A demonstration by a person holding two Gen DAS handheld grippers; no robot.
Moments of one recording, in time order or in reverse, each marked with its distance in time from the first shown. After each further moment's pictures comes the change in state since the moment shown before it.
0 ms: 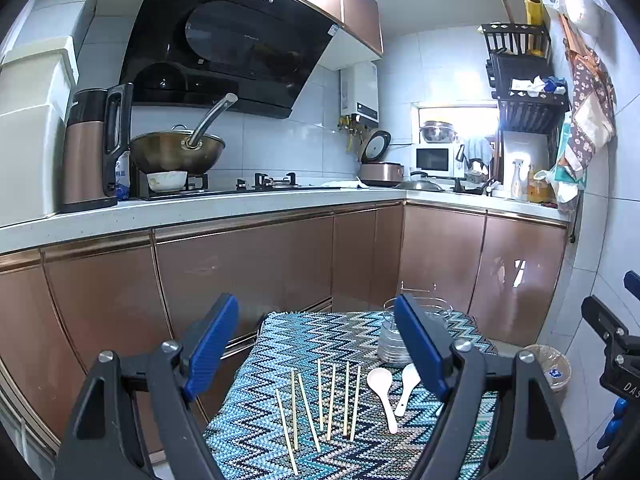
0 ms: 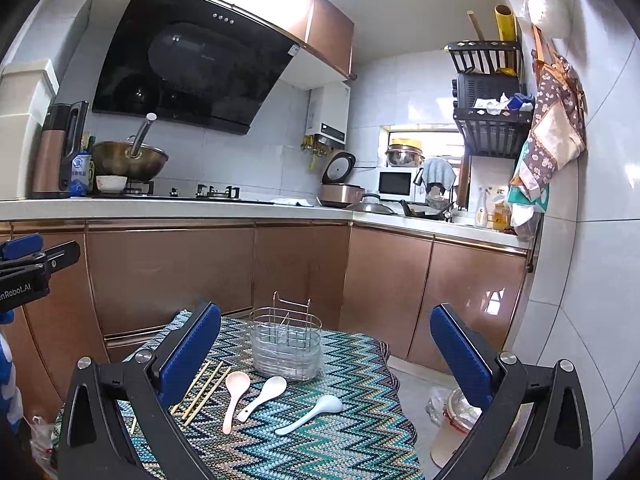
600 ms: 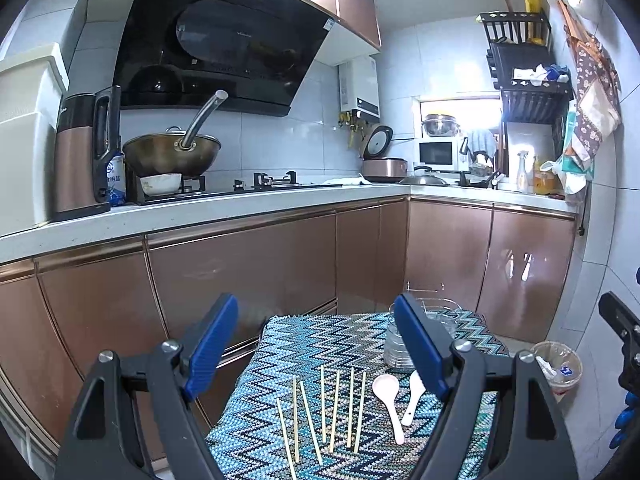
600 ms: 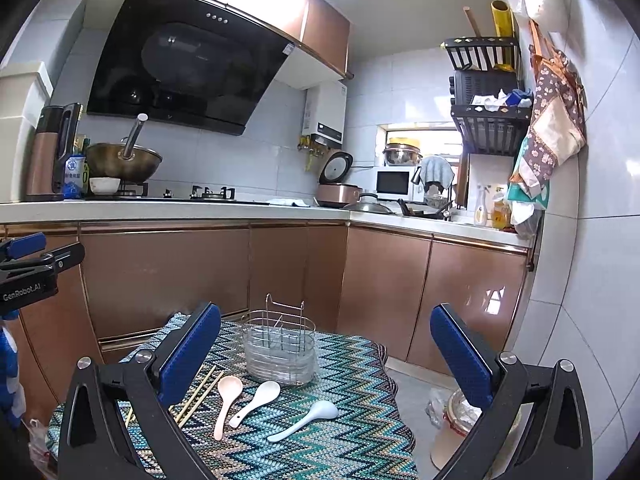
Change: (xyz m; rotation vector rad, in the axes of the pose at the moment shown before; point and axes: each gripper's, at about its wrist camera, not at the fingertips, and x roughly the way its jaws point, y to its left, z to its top) left arm 0.029 -0.013 0.000 0.026 0.002 0.024; right arm 0.018 -0.012 -0.002 0.015 -0.001 0.002
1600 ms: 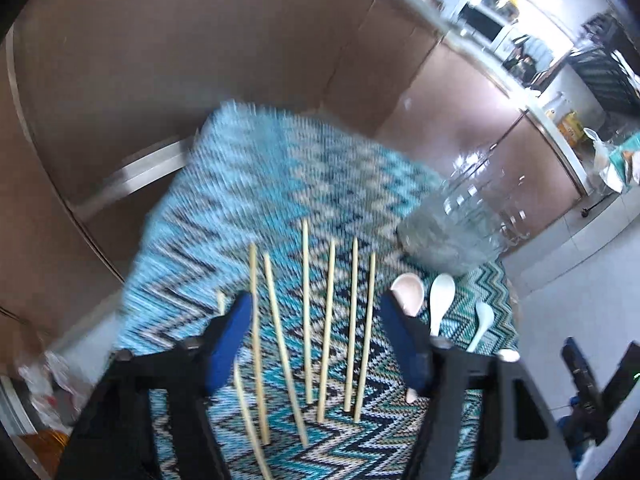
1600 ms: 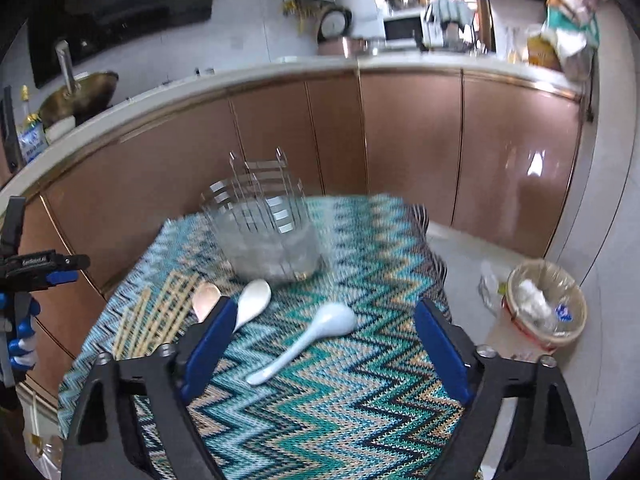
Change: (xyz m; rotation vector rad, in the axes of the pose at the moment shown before) left arm 0.262 0.068 -0.111 -0.326 0.821 -0.272; right arm 0.178 -0.053 -0.108 0.187 0.541 0.143
